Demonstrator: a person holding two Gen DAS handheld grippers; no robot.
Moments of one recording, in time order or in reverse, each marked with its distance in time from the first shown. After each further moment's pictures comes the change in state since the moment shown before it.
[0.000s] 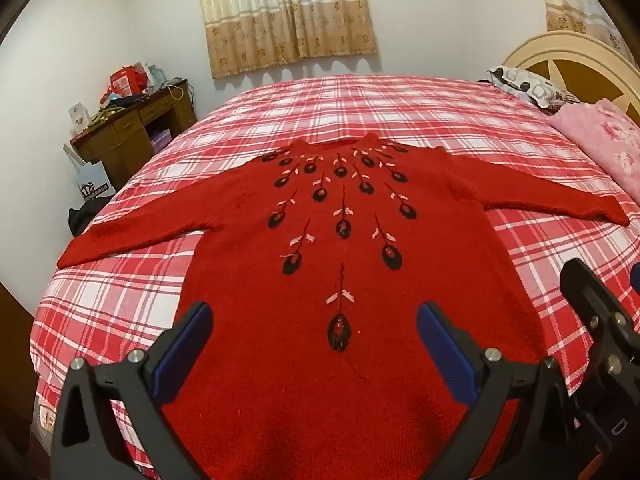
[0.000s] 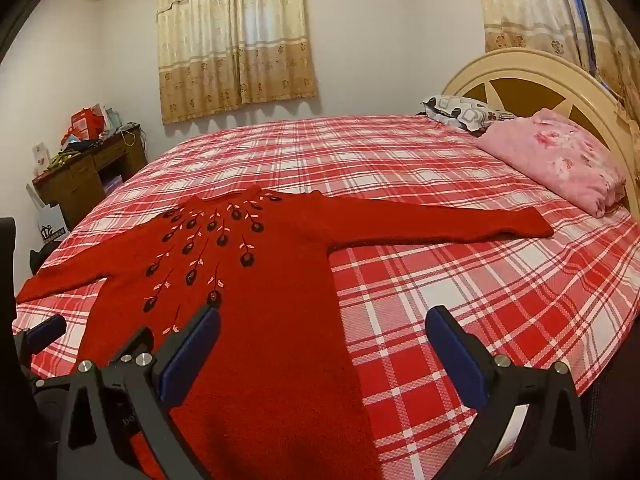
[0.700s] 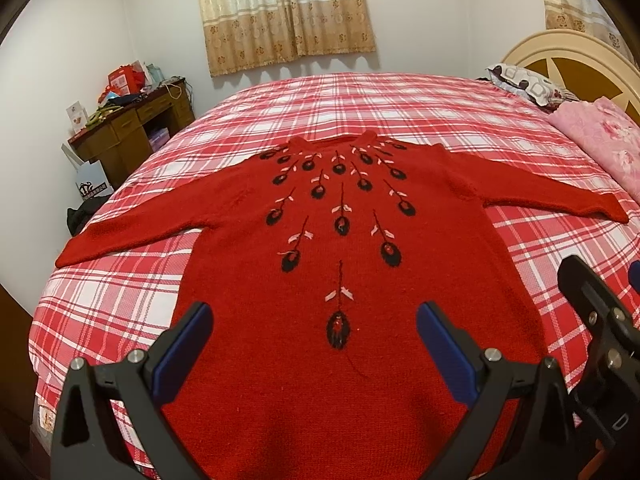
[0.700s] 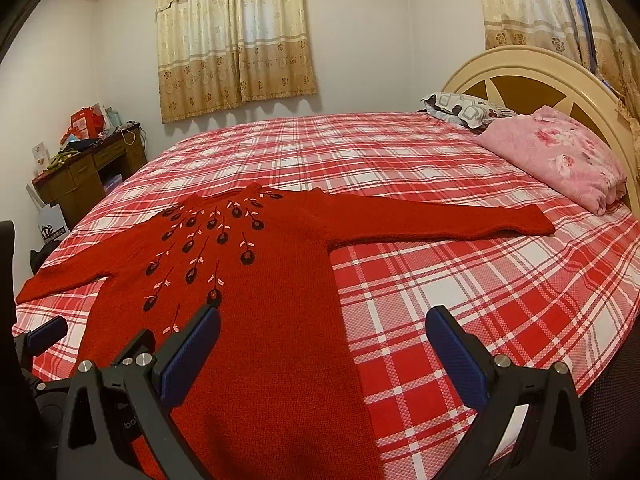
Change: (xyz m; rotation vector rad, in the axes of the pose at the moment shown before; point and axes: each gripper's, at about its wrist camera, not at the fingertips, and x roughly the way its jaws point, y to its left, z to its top) left arm 0.000 -0.002 -0.001 0.004 0.008 -0.005; right arm 0.002 0.001 -0.002 0.002 0.010 0.003
